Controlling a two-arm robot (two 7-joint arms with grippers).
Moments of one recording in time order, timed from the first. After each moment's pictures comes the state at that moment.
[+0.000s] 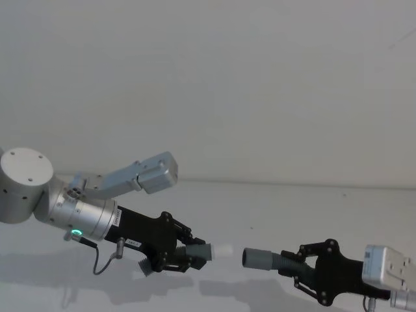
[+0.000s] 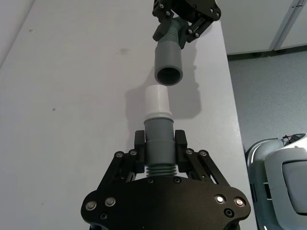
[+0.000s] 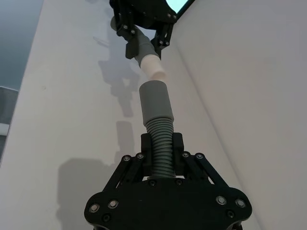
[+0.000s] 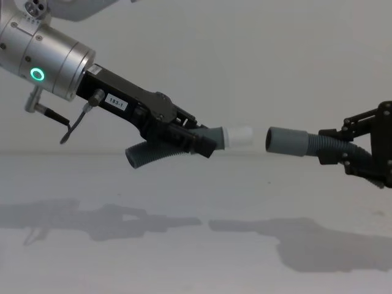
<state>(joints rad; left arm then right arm) -1.02 0.45 0.85 -1.09 -0.35 0.15 -1.20 0.53 0.61 -0.46 -1.29 0.15 -0.47 0.89</state>
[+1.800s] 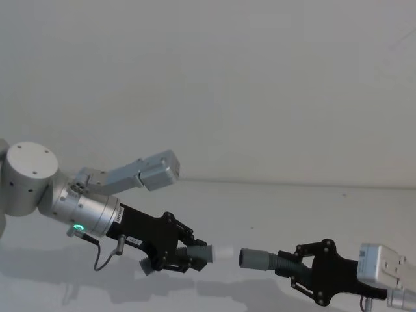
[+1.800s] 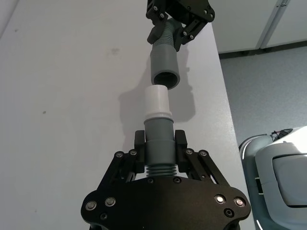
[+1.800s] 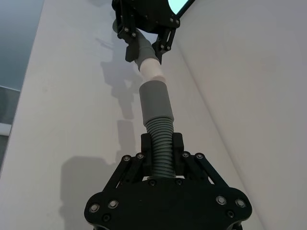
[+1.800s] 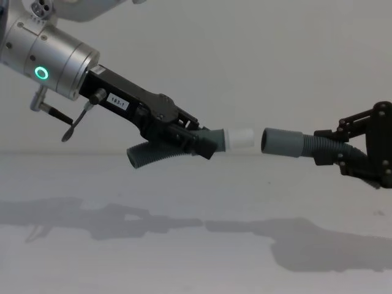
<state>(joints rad) -1.08 0.41 0.91 -1.00 -0.38 0.11 -1.26 0.53 0.61 -0.48 -1.30 0.15 -0.45 0.87</state>
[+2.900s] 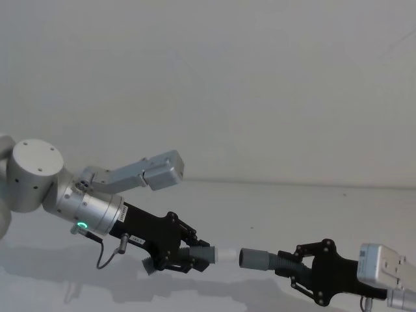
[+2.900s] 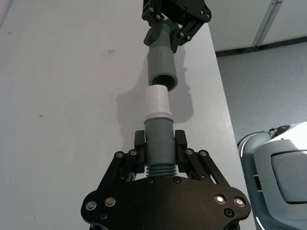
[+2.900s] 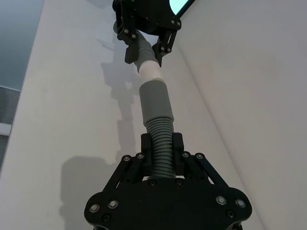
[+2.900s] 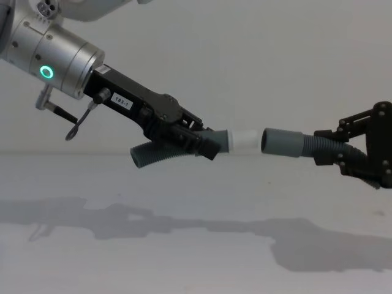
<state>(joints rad) -1.11 0.40 0.94 -0.97 -0.40 0.09 -1.27 0.53 0.61 -0.48 -1.30 0.15 -0.45 0.87</state>
